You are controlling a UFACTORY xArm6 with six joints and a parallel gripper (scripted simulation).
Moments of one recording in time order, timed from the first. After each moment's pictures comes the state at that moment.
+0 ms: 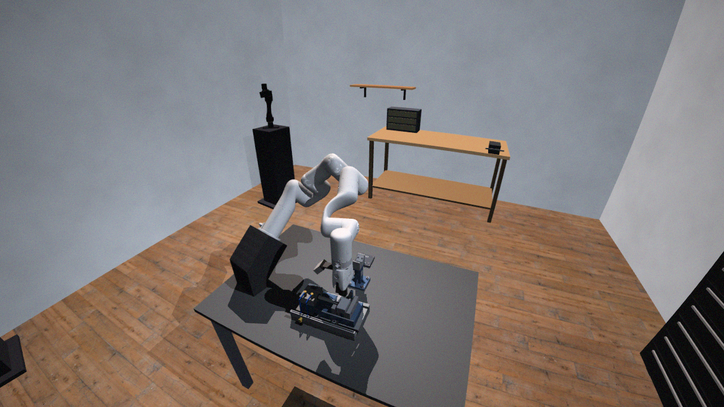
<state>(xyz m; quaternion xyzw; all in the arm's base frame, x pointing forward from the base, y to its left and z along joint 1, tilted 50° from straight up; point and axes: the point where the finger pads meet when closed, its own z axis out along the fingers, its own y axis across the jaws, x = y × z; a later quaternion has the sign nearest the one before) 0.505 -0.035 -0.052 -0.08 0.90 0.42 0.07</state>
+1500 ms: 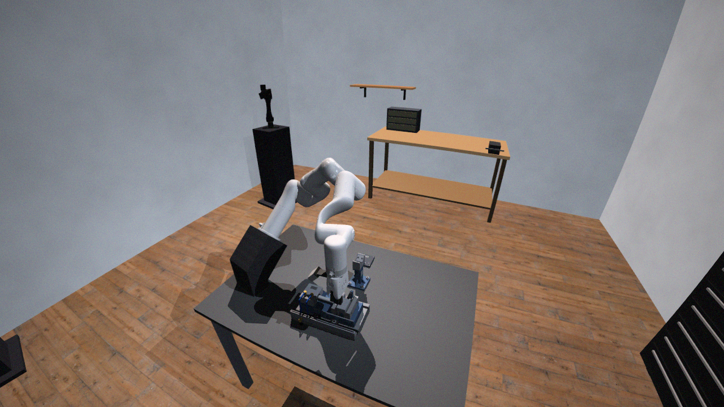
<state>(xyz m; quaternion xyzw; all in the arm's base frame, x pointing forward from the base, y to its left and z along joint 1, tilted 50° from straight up) 0.514 -0.064 -0.085 -0.08 0.90 0.42 0.07</state>
